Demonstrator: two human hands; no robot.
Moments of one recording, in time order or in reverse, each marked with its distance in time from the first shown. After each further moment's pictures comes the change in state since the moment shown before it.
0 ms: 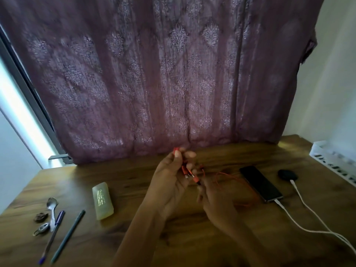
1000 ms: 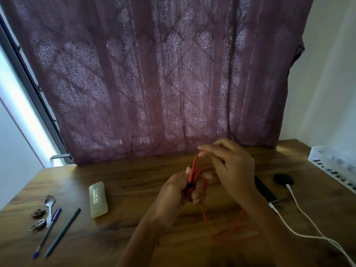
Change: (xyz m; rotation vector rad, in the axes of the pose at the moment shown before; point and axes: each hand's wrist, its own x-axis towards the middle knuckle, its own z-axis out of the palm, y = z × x) left_hand -0.014 -0.043 0.006 0.501 -0.244 0.005; right_hand 0.030 -0.025 -0.100 -0.032 0.545 -0.491
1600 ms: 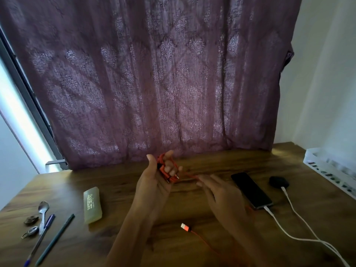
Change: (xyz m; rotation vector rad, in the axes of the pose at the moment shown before) left_hand 0.018 0.012 -0.010 -0.487 0.373 0.098; right_hand -0.067 0.020 0.015 -0.112 -0.208 0.104
